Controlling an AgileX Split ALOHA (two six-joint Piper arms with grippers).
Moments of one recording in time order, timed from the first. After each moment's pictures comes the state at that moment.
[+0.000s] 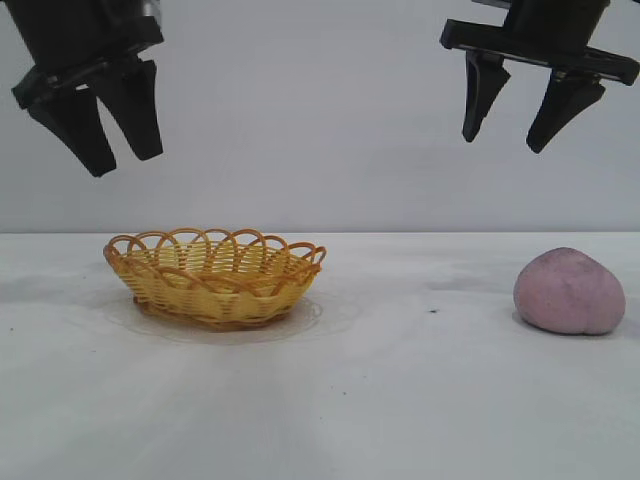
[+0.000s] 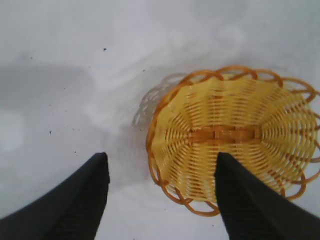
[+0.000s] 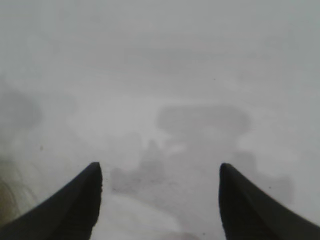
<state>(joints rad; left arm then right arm) -0.17 2.03 -1.62 -0.36 1.08 0.55 0.24 1.91 -1.44 0.20 0.71 -0.01</state>
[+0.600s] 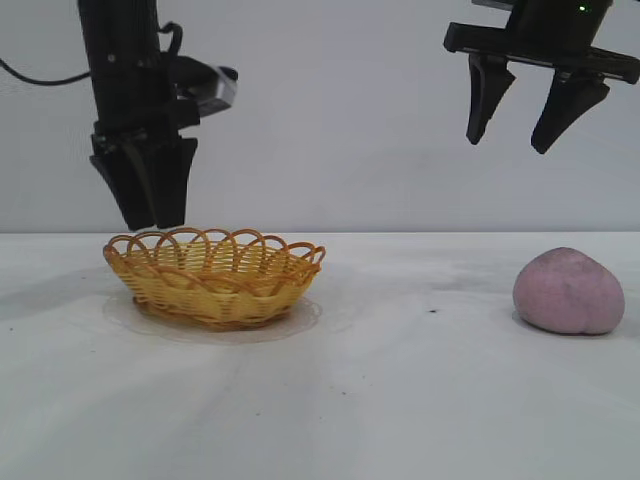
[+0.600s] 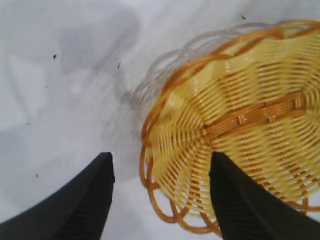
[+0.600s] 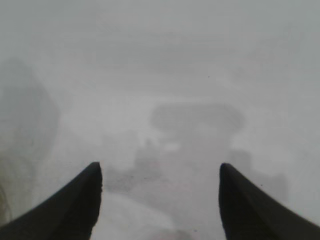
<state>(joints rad) -0.28 2.28 -1.90 -0.16 1.22 0.55 0.24 1.91 -1.44 0.18 0.72 -0.01</state>
